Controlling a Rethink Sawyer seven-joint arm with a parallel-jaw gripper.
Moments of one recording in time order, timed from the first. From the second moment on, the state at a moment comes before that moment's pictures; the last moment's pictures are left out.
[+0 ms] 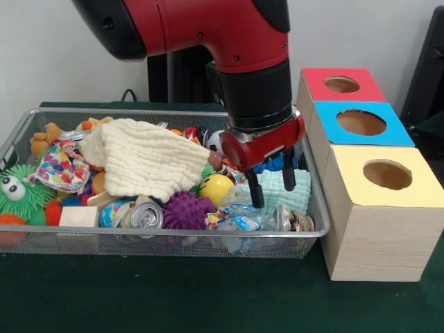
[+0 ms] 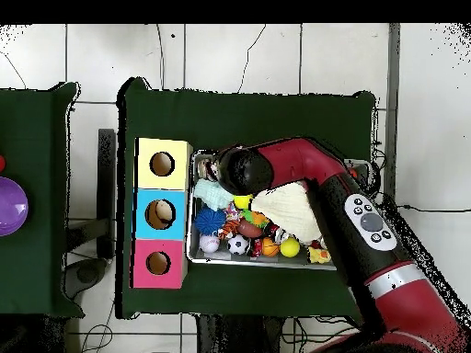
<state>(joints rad) -0.69 -0.48 0.79 1.51 -0.68 0.72 1.39</state>
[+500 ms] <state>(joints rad) -0.70 -0.47 0.77 1.51 -0.71 0.72 1.39</state>
